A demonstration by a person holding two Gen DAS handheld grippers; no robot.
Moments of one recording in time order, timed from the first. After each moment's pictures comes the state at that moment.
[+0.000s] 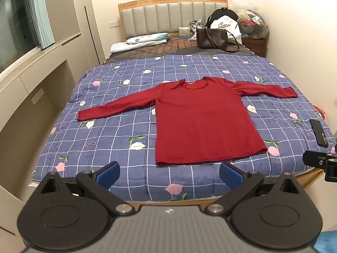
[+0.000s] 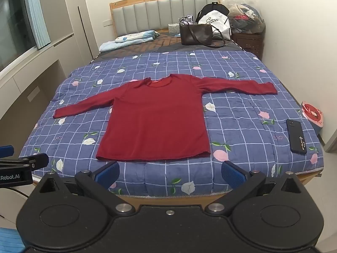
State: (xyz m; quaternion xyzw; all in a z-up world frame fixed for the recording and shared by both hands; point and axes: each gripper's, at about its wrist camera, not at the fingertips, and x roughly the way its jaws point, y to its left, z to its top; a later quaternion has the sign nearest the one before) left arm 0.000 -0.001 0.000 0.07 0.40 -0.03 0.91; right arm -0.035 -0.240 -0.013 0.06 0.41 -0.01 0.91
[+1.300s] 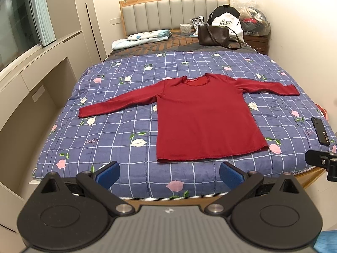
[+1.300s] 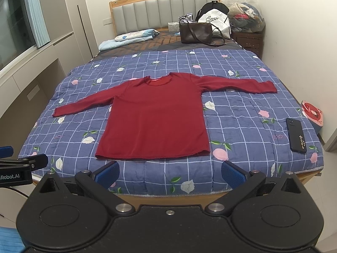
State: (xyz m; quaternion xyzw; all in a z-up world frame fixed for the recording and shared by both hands) left arm 0.002 0.003 -0.006 0.07 0.40 -0.03 0.91; right arm -0.034 -0.242 -0.015 0.06 0.41 -0.02 0.91
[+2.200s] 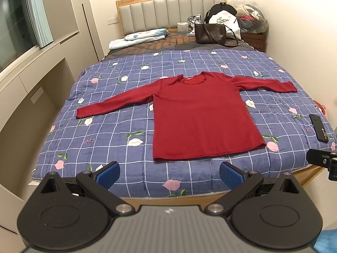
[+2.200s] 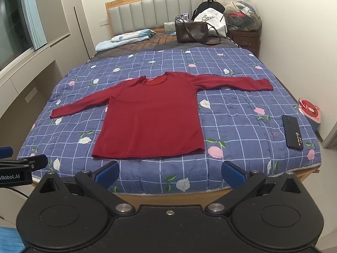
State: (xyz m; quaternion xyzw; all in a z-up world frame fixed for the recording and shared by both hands) left arm -0.001 -0.012 -0.004 0.08 0.41 -0.03 0.91; right arm -0.041 -0.252 -0.014 0.07 0.41 -0.02 0.91
